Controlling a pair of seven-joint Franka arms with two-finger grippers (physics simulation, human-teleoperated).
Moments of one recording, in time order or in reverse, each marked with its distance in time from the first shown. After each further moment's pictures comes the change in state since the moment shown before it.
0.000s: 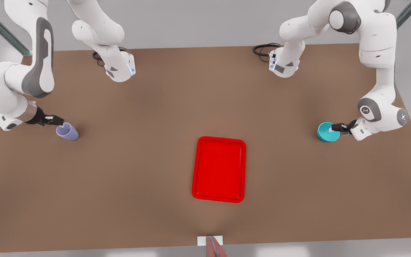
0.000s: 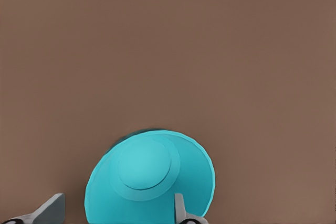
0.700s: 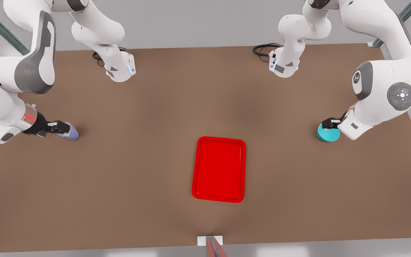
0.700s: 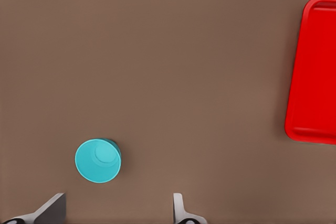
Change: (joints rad) left arm -0.443 -0.206 -0.012 0.547 0.304 -0.594 -0.727; right arm 0.060 0.170 0.122 0.543 0.034 -0.321 0.016
